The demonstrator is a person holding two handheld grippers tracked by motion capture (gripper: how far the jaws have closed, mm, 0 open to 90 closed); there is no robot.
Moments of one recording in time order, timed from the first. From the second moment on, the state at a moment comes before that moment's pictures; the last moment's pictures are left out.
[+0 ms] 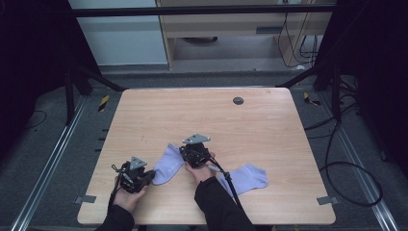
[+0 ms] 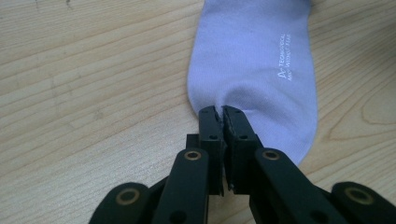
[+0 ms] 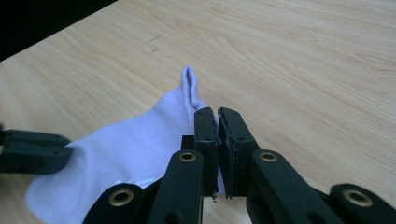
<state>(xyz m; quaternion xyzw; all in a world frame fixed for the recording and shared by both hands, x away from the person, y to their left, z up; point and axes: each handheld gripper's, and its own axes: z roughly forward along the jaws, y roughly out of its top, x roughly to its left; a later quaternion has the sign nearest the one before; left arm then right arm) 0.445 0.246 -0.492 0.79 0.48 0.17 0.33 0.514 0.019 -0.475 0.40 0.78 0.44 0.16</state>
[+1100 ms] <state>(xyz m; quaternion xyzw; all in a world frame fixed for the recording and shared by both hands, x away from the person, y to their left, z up) 0.442 0.243 -0.490 0.79 0.50 0.16 0.32 0.538 0.000 -0.502 0.43 0.81 0.38 0.16</state>
